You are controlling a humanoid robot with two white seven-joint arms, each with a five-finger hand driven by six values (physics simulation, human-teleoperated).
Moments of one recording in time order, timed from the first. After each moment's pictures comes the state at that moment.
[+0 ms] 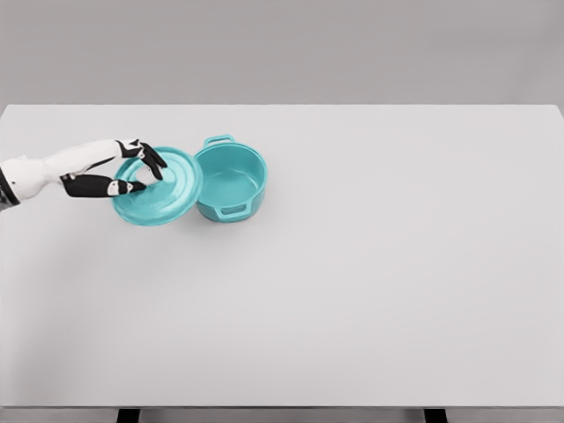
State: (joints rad) left arm -0.58 0.82 -0.59 -1.25 0.24 -0.61 -0.61; right arm -0.02 0.00 0.12 0.11 0.07 -0.28 0.38
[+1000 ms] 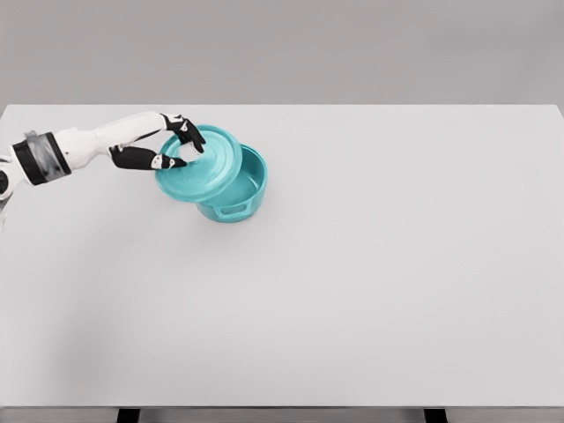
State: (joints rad) left arm -0.72 0.62 -0.60 -1.10 0.10 -0.61 -0.61; right arm -0.02 0.00 0.12 0.11 0.07 -0.28 0.38
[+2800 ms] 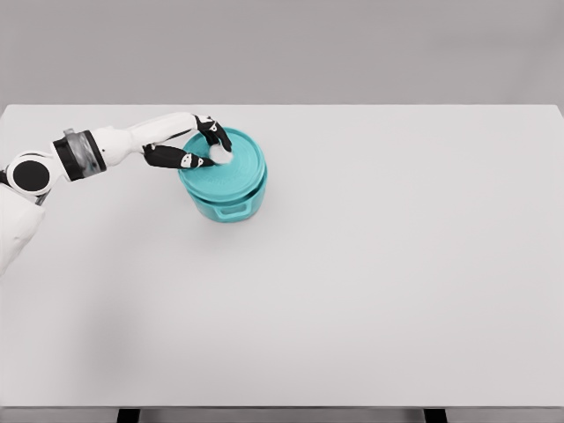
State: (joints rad) left arm -0.76 0.50 -0.60 -1.01 0.03 -0.61 -0.61; right arm -0.02 0.00 0.12 0.11 0.07 -0.28 0.38
